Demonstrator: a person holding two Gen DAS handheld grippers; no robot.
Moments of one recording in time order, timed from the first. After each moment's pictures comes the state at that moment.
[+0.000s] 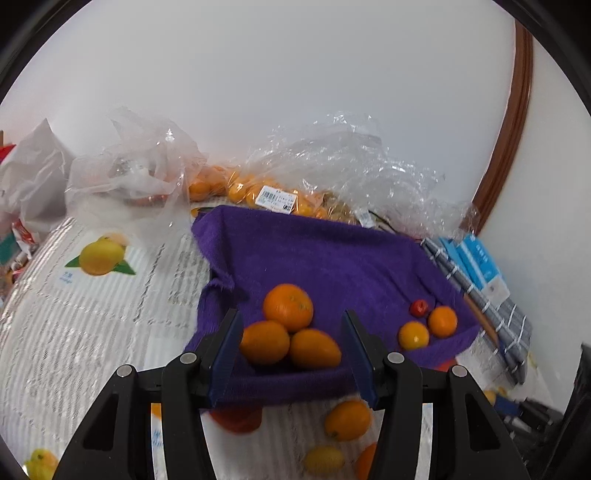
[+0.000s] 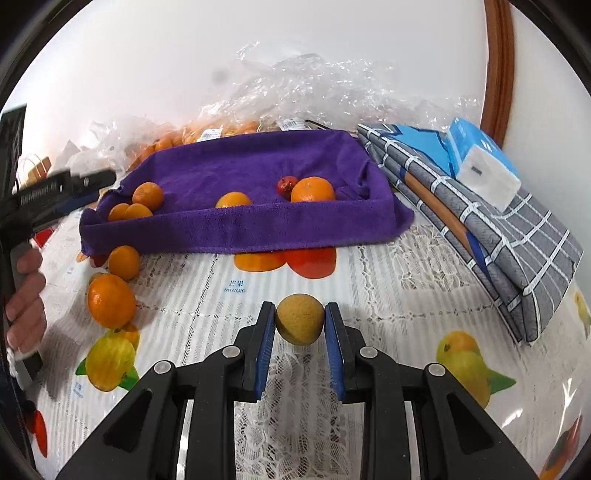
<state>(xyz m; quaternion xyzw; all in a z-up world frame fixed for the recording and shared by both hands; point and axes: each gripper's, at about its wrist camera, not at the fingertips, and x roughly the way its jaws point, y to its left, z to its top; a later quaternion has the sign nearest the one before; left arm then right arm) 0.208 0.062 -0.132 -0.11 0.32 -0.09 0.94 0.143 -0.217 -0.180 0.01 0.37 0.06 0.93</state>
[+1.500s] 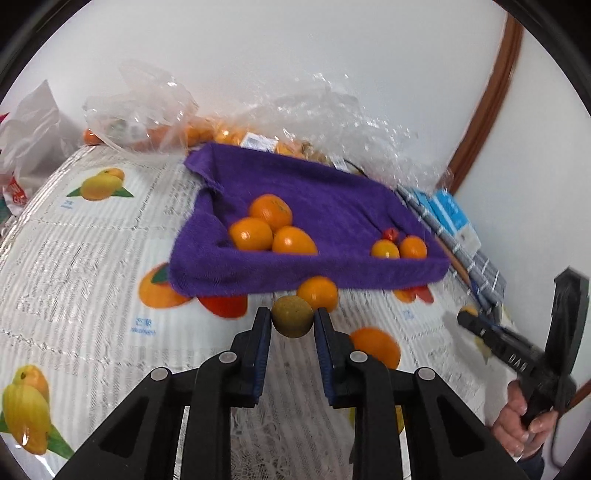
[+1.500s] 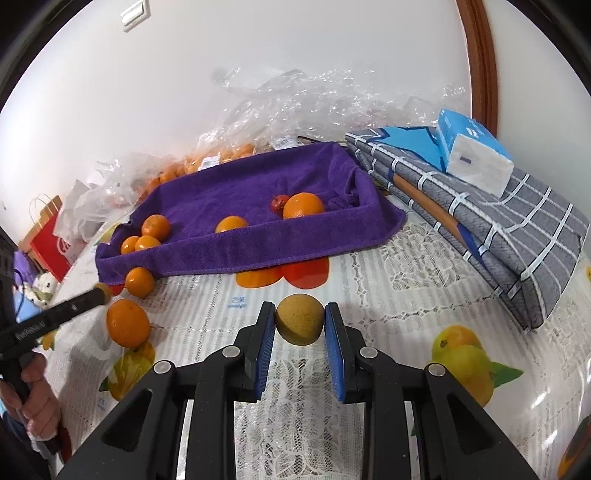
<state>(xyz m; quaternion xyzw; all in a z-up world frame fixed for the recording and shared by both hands) 0.157 0.069 -0.152 -0.13 0.37 -0.15 0.91 0.138 -0.234 -0.175 0.06 0.36 0.07 0.93</state>
